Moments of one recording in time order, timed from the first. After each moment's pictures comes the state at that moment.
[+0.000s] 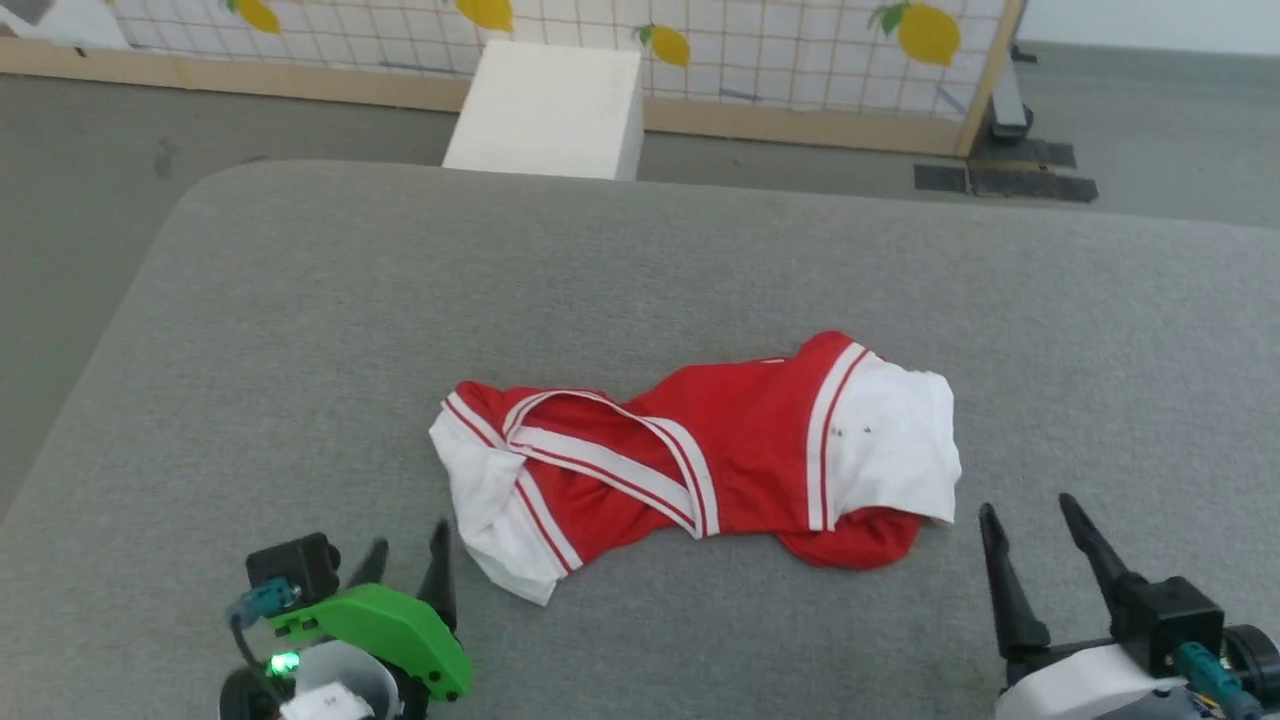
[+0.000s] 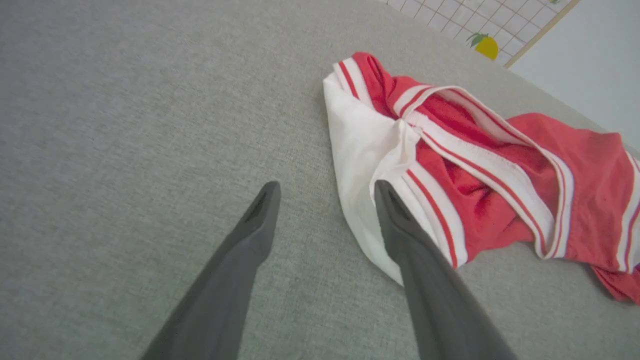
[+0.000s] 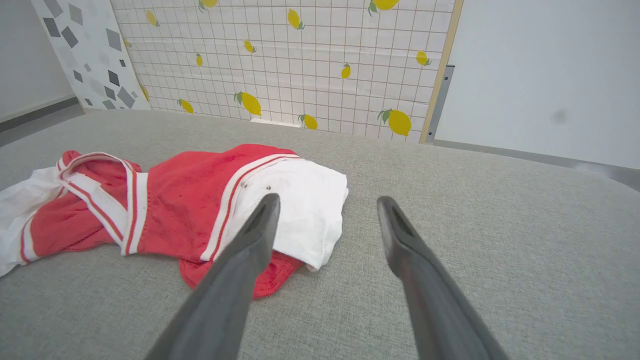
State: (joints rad) left arm -0.09 0.24 -0.31 0.26 -0.70 0.20 -0.01; right arm 0.10 -0.05 -0.04 0.07 0.01 0.13 -0.19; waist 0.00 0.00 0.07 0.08
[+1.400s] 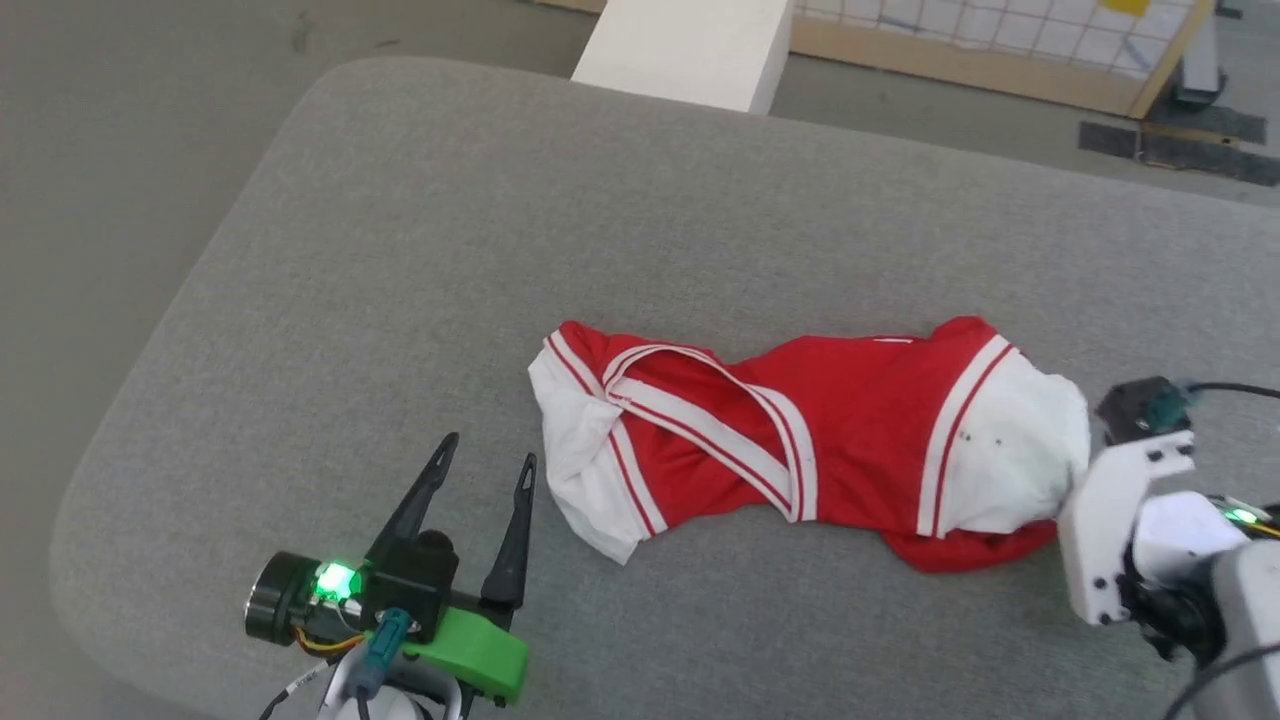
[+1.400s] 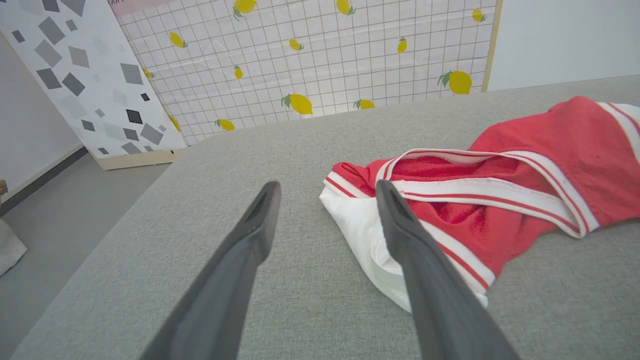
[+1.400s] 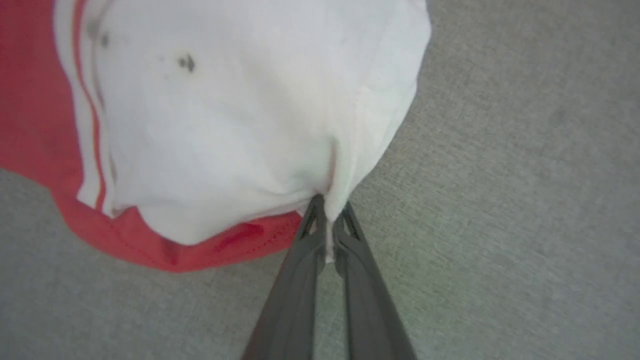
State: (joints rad) left arm -0.08 0.23 -0.36 0.10 -0.10 0.10 -0.26; right arm -0.25 -0.28 0.02 0.24 0.19 0.13 0.81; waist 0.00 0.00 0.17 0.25
